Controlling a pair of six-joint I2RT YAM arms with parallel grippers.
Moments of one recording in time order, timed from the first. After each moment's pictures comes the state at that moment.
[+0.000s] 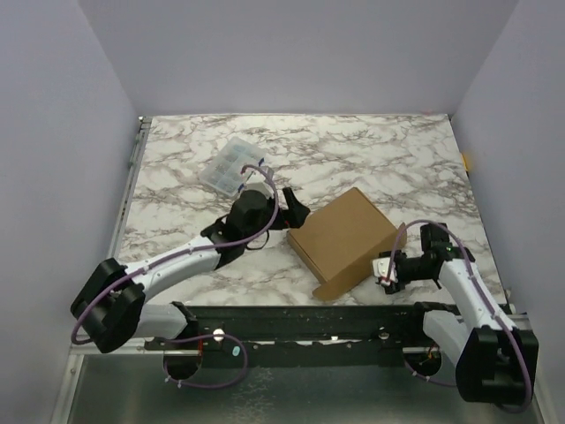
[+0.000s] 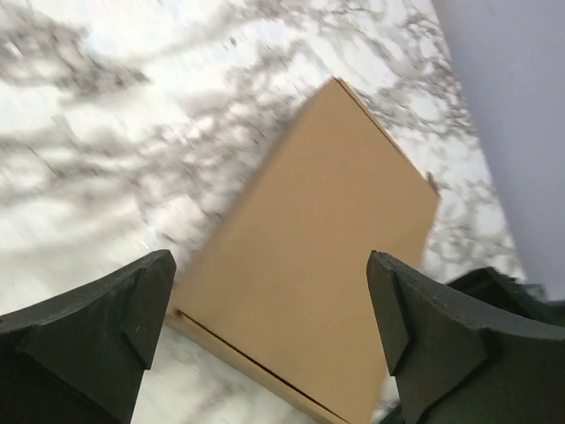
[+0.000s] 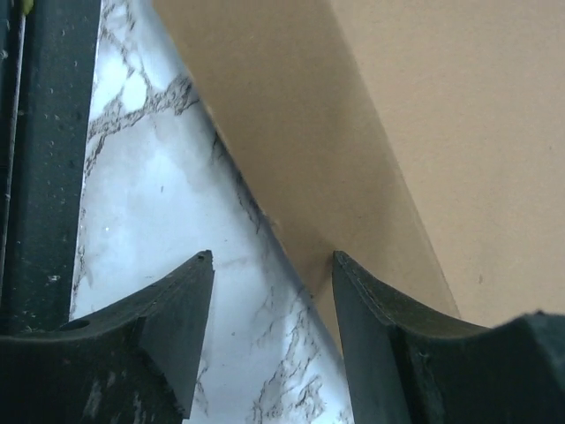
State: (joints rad) left arm -0.83 1.25 0.66 0.24 -0.15 -0.77; right arm -0.08 0.89 0.39 -0.88 -0.85 -1.88
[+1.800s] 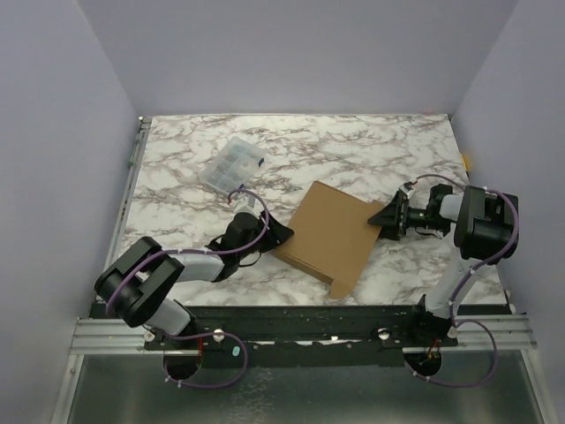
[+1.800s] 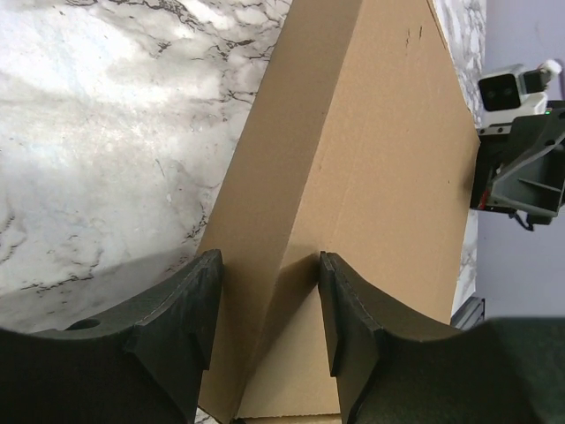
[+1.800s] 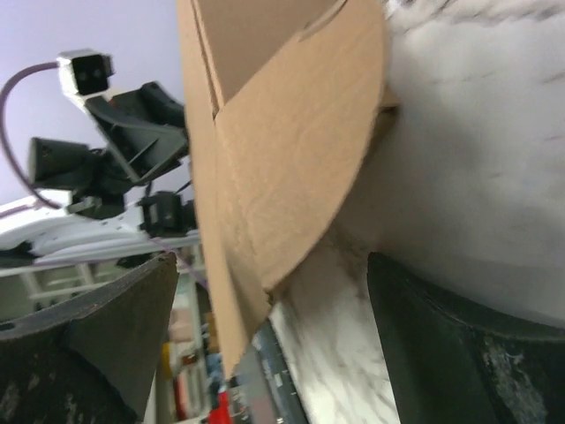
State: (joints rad) left arm -0.69 1.47 0.41 0.60 0.01 -1.01; right arm -0.29 1.92 0.93 -0.51 -1.27 -0.13
